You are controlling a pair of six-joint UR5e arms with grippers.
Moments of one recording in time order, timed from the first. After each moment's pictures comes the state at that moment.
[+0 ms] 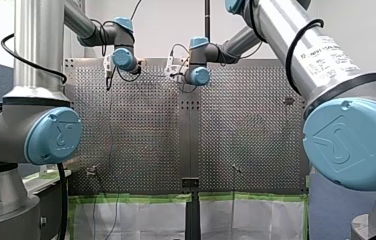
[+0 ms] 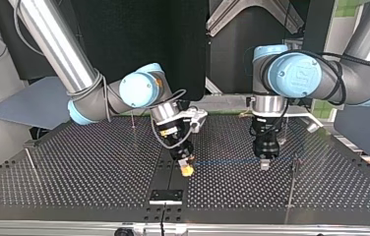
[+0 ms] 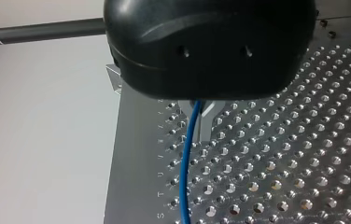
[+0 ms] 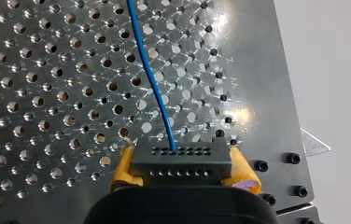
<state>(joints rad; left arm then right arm) -0.19 -1.61 -1.67 -2.88 -1.78 -1.50 2.32 -0.94 1.03 -0.29 1.51 1.76</state>
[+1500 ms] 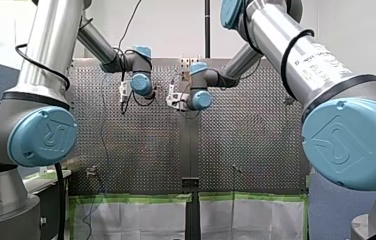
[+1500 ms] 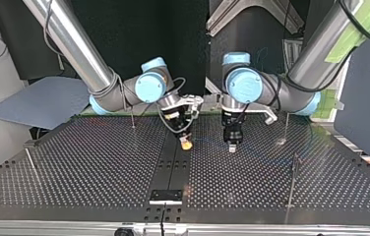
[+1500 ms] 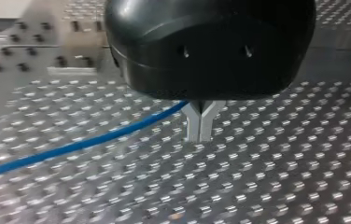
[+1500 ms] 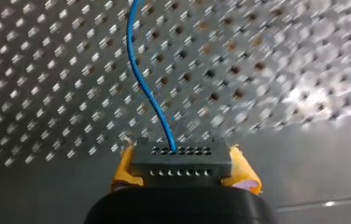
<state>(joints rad) -0.31 -1.83 -1.68 -2.79 -1.89 -1.51 2.31 -0.85 1.15 -0.29 1.53 1.75</state>
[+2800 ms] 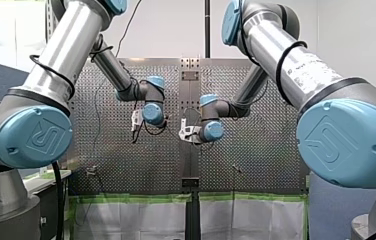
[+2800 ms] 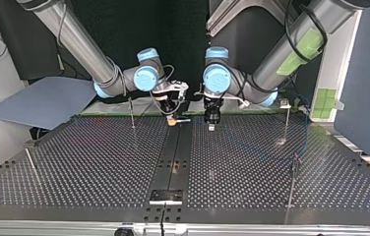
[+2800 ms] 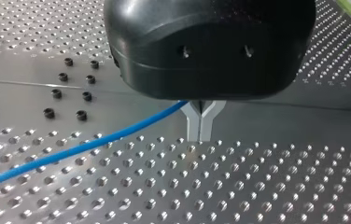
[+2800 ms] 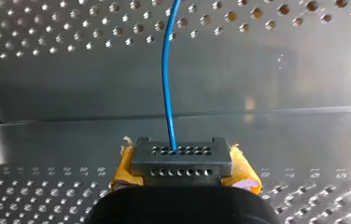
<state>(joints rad) -0.41 -2.04 -1.72 -2.66 -1.91 -1.55 2.24 -0.76 1.35 -0.40 1.56 1.71</state>
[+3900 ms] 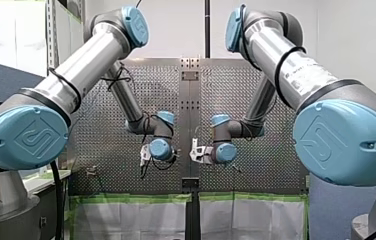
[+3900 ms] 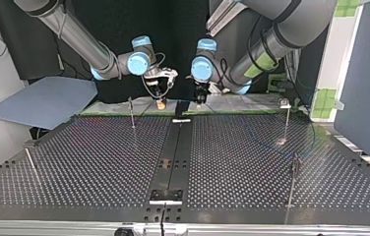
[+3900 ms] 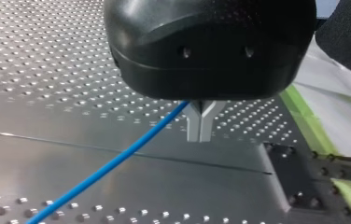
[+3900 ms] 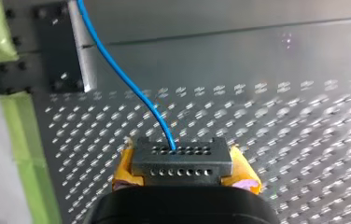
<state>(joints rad) -0.48 -2.32 -1.72 -2.51 -1.89 -1.62 2.19 -0.71 1.56 -0.61 1.58 1.71</state>
